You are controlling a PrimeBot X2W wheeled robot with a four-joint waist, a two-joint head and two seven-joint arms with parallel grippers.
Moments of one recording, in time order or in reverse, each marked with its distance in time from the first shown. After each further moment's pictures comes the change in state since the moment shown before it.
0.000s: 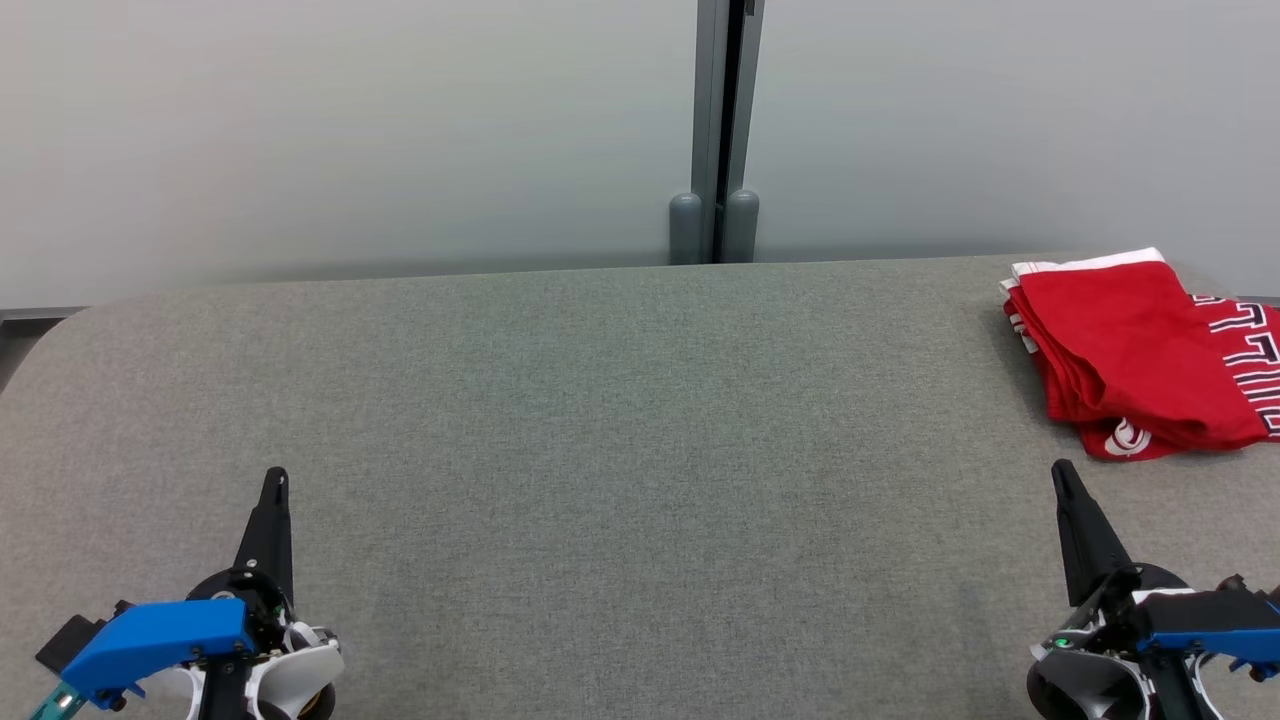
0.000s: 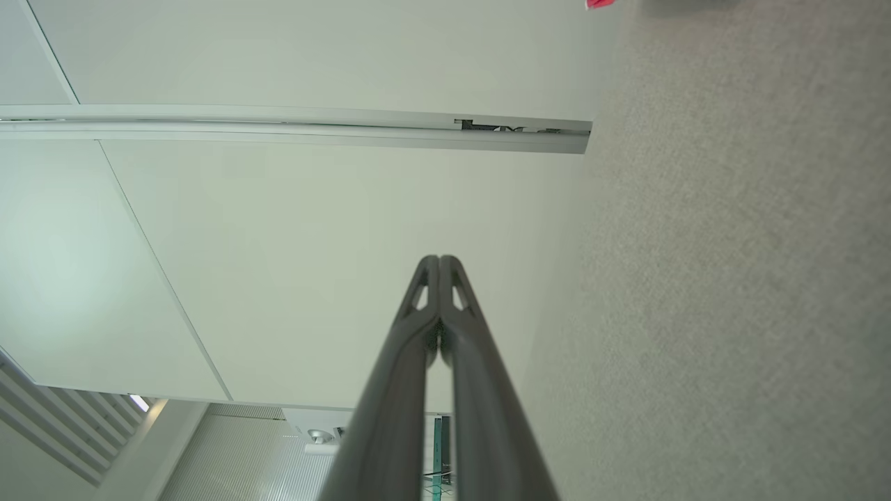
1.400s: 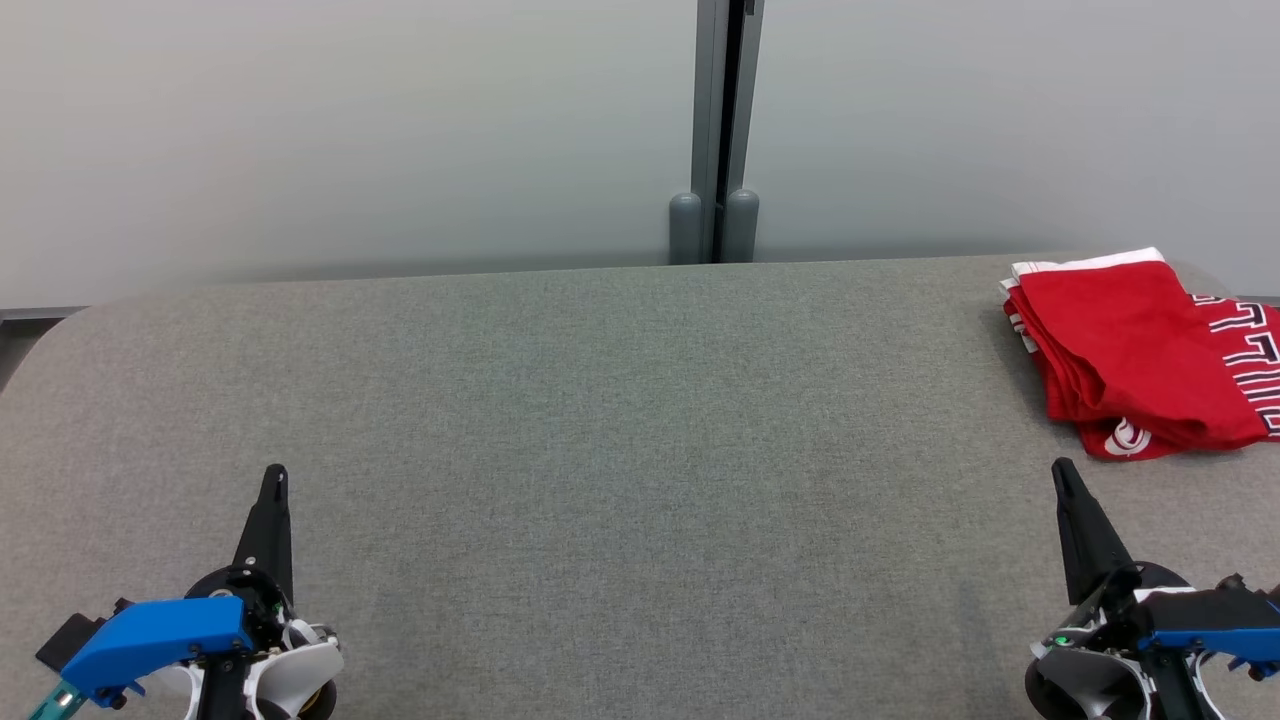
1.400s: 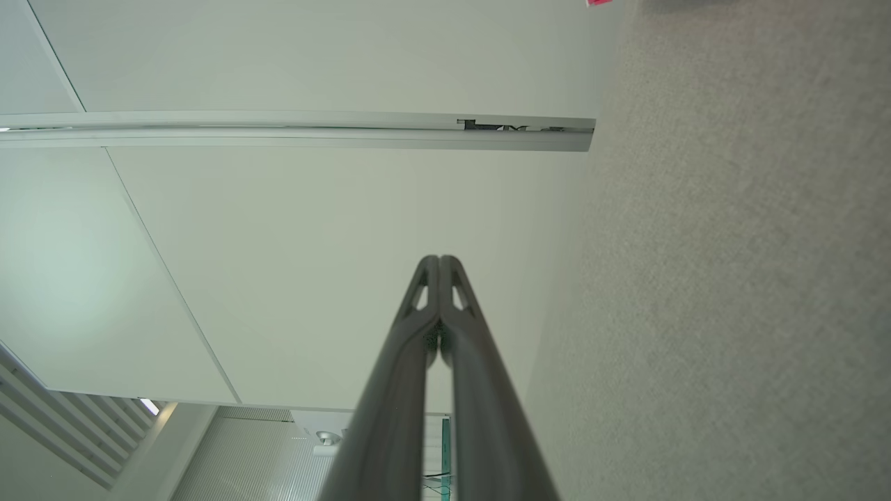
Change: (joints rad) left arm -0.004 -0.001 0.002 -0.002 -0.019 0.000 0.003; right arm -0.003 0.000 0.001 0.002 0.022 0.000 0.002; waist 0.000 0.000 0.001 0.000
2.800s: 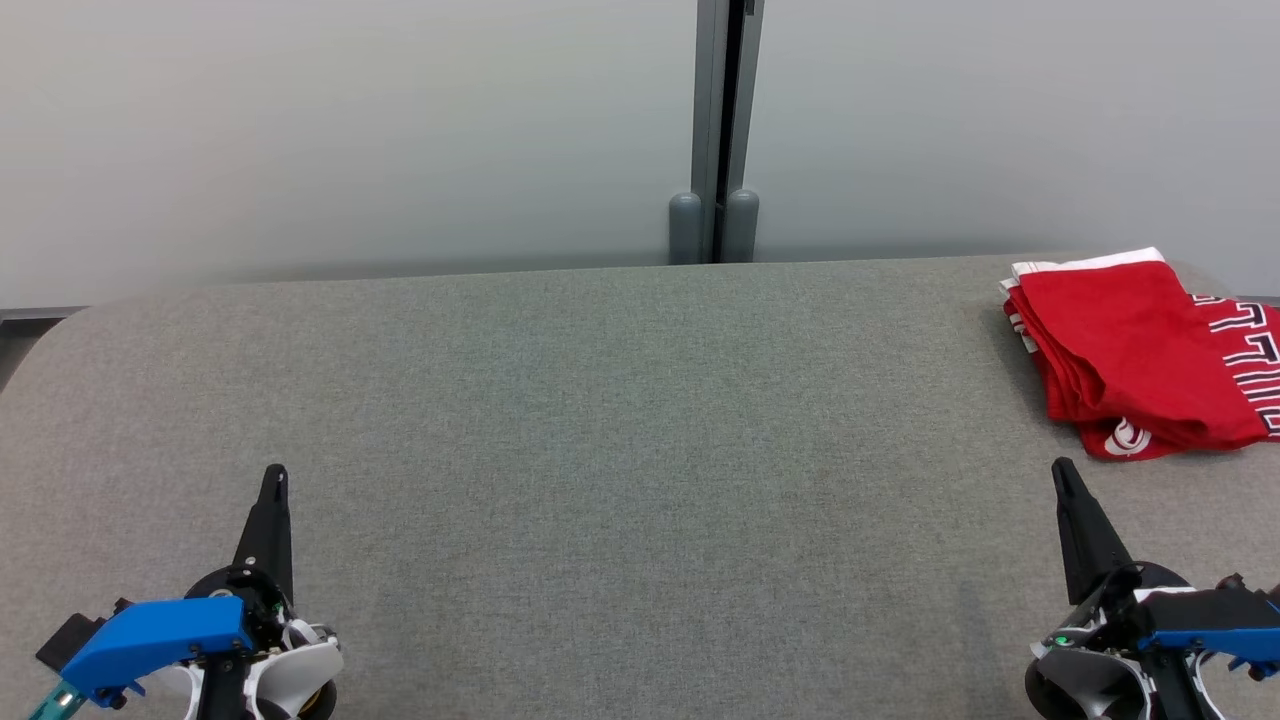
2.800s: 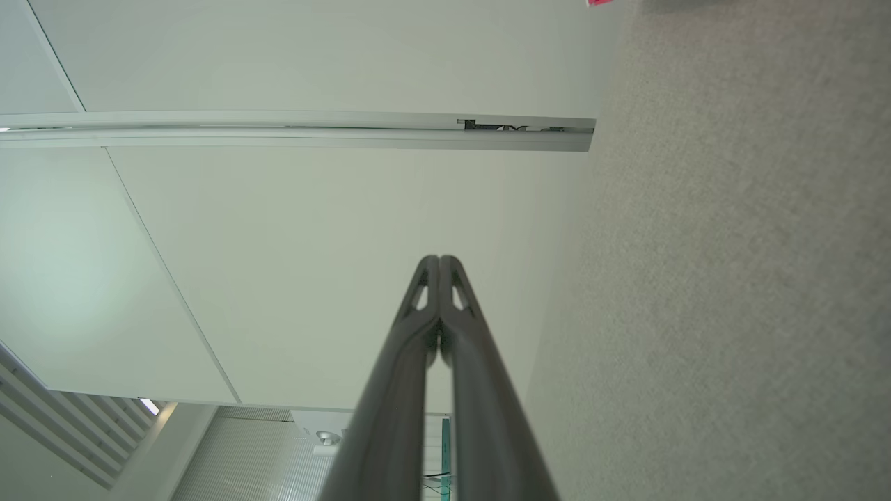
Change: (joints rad) left arm 0.000 0.000 0.000 0.000 0.000 0.000 0.000; right arm 0.000 0.000 0.000 0.000 0.000 0.000 0.000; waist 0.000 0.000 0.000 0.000
